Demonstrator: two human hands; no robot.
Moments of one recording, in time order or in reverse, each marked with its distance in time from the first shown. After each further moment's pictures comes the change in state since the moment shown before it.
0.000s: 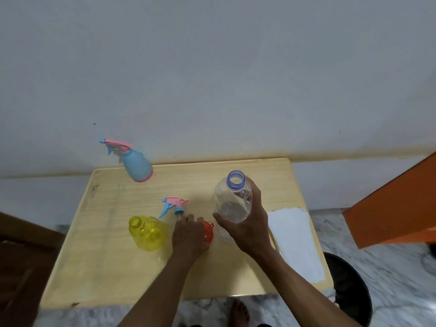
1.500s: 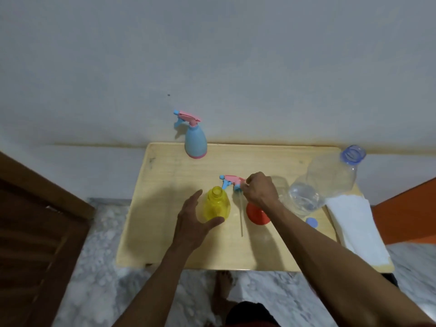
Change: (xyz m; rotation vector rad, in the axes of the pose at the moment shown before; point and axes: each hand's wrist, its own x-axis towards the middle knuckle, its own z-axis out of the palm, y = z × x) left_hand -0.062 -0.194 0.022 -1.045 0.277 -0.087; right_hand 0.028 -0.027 0.168 -0.597 -0.366 0.459
